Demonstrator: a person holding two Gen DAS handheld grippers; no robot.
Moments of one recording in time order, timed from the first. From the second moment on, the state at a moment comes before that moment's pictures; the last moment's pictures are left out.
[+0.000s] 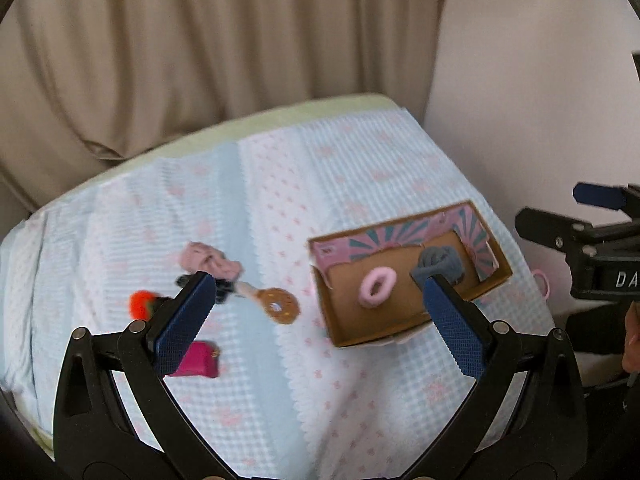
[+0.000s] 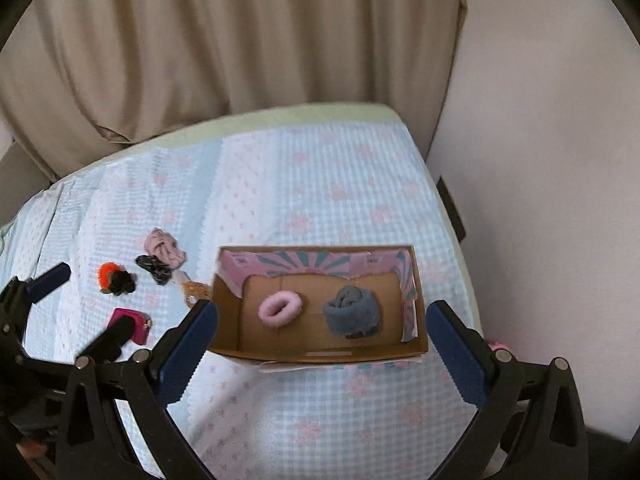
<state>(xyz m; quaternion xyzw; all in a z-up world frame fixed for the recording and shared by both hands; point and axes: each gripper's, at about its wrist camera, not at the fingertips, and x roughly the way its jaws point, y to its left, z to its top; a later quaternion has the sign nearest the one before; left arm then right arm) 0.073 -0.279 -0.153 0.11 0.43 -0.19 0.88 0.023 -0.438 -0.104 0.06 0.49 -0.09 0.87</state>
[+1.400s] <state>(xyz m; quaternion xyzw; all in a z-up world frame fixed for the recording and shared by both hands) 0.111 0.046 -0.250 0.03 0.49 -0.10 0.87 0.117 -0.152 -0.190 0.05 0.48 0.03 0.87</state>
